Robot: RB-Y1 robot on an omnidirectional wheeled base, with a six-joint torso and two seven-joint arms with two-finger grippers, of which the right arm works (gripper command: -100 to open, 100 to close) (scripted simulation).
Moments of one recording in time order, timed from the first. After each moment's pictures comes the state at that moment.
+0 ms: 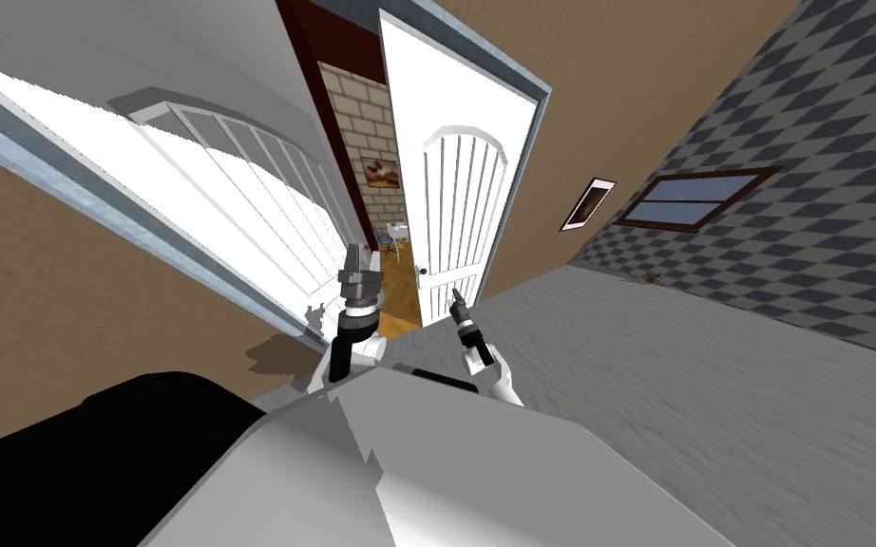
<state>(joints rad) -0.05 -0.10 0.52 -1.43 -0.06 -0.40 -0.11</state>
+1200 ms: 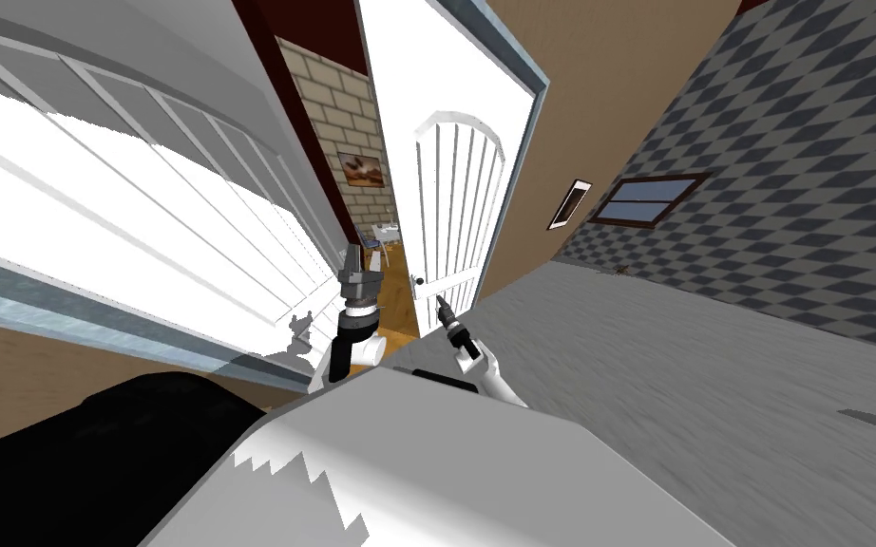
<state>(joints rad) -0.20 -0.09 0.67 -1.21 -0.06 -0.37 -0.16</state>
